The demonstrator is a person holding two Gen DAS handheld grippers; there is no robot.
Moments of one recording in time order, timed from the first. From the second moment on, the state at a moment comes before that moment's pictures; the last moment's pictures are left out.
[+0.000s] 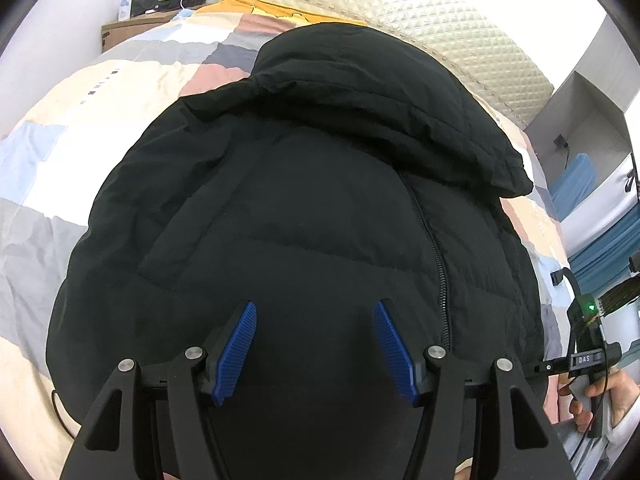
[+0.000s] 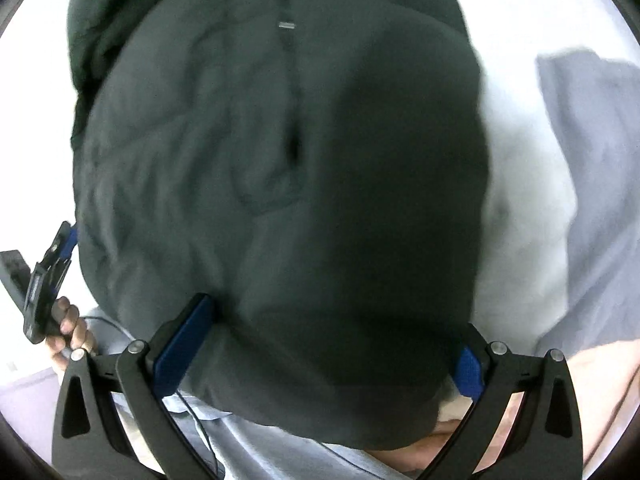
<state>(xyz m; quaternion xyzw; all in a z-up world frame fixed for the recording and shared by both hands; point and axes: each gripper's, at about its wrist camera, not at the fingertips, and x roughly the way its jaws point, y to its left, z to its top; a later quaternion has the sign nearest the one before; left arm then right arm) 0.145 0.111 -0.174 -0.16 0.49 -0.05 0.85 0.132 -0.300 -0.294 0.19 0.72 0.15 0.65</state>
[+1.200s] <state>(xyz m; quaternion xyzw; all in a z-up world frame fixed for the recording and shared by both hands) 0.155 0.289 -0.192 -0.19 0.62 -0.11 0.75 0.118 -0.295 -0.213 0.19 0.58 0.24 0.76</state>
